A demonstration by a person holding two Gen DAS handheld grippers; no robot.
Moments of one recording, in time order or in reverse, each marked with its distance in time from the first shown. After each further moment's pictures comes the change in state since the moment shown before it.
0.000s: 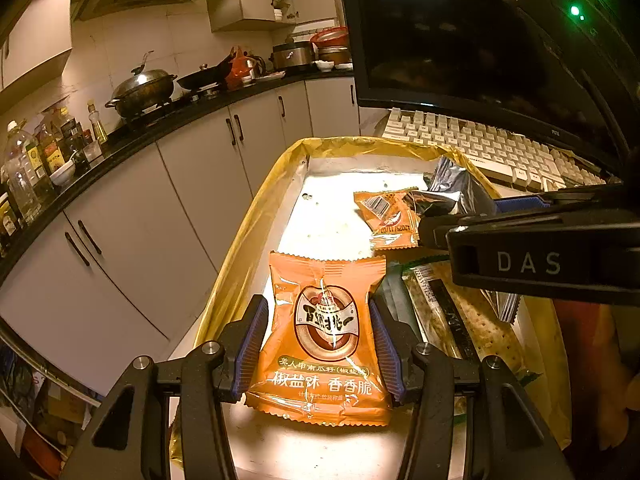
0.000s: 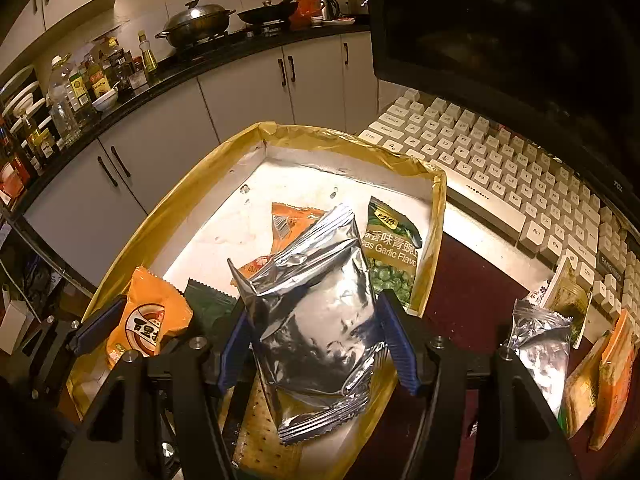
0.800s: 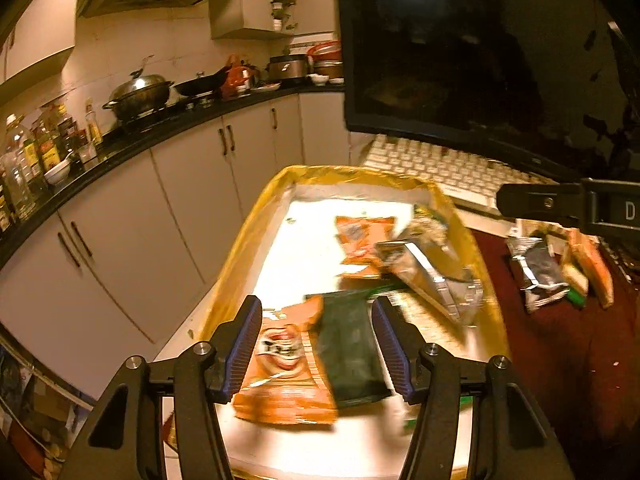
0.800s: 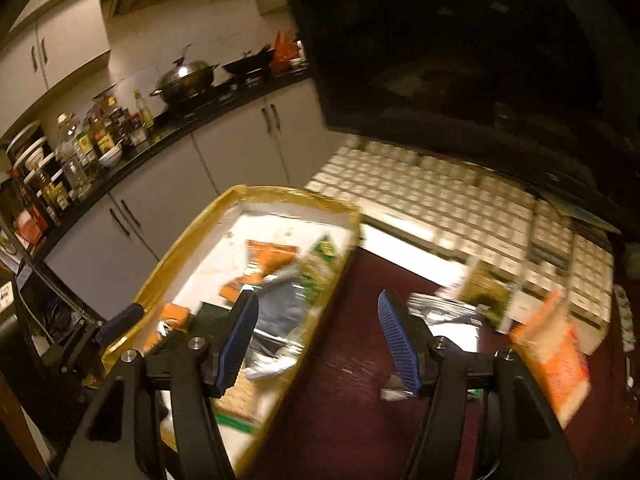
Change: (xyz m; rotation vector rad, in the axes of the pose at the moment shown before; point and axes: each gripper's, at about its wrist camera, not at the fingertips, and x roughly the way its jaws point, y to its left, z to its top) left arm -0.029 -0.007 0.013 -0.037 -0.045 -0.070; right arm -0.092 -0.070 -0.016 0.116 -0.145 0.026
